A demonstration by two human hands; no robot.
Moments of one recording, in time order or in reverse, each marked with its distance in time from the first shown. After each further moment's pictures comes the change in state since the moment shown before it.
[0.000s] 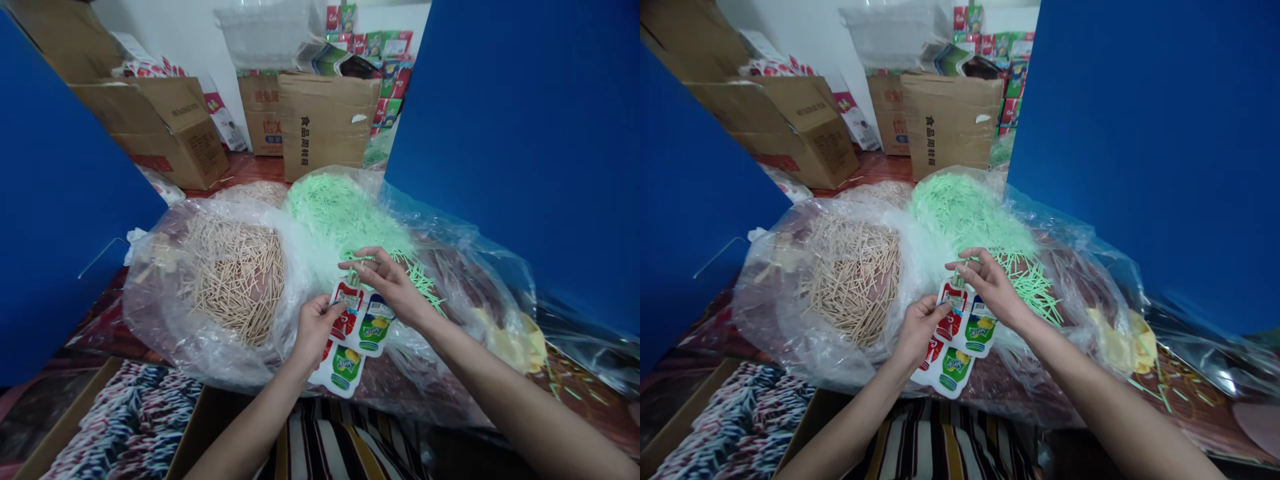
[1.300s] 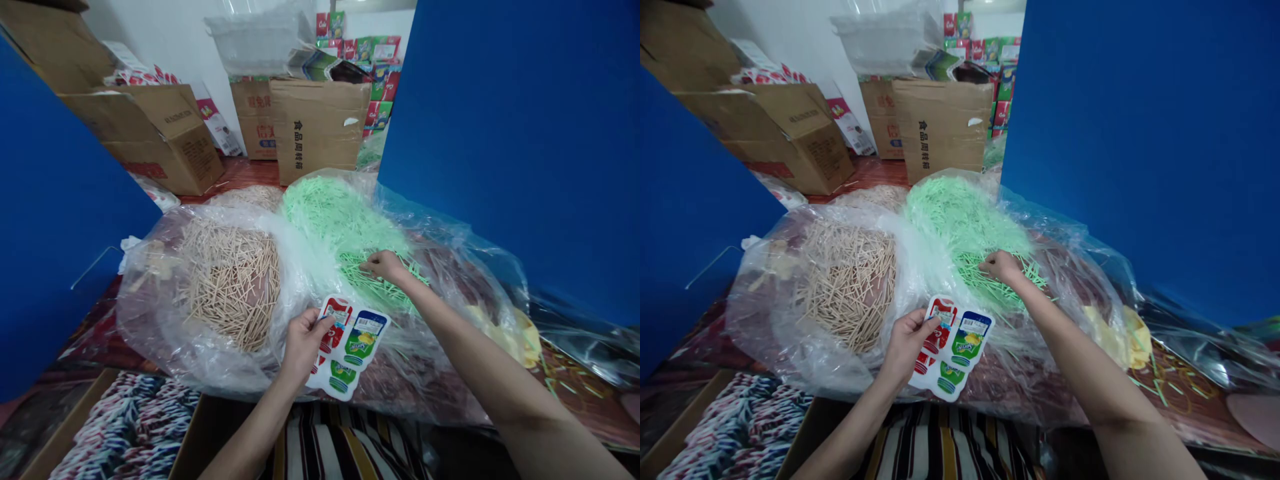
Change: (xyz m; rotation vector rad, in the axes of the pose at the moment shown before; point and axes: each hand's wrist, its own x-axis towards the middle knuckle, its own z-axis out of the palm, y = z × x) left_hand -0.015 -0.004 -0.018 0.130 0.045 -0.005; right_hand 0.073 0.091 -0.106 -1.193 0.096 0.243
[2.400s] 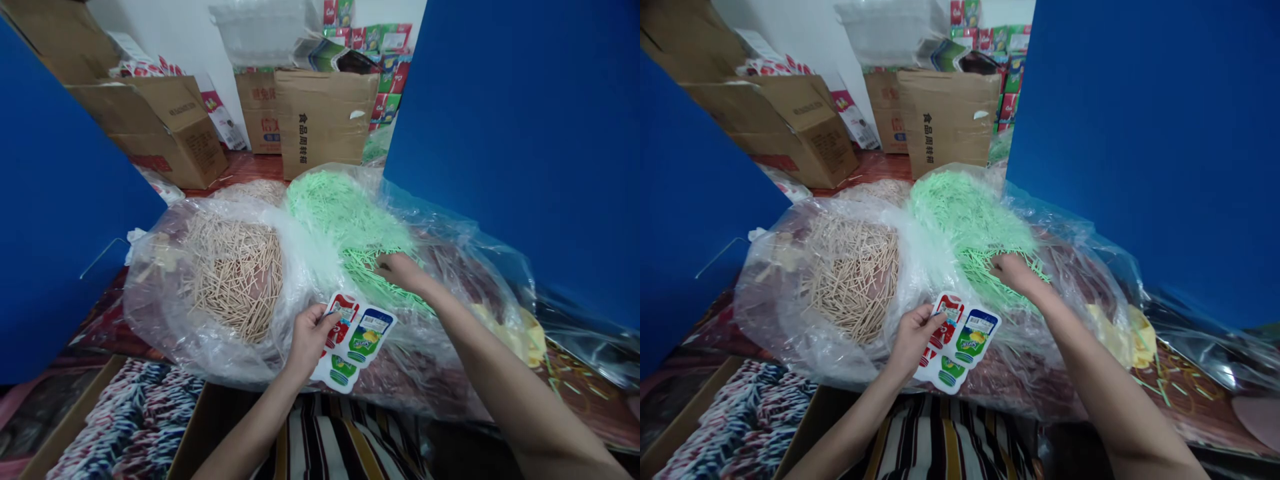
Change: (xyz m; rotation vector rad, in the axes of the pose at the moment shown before) left_hand 0.002 -0.008 0.003 0.045 -0.010 -0.010; right_hand -0.042 -0.026 -0.032 -0.222 -0.102 -0.173
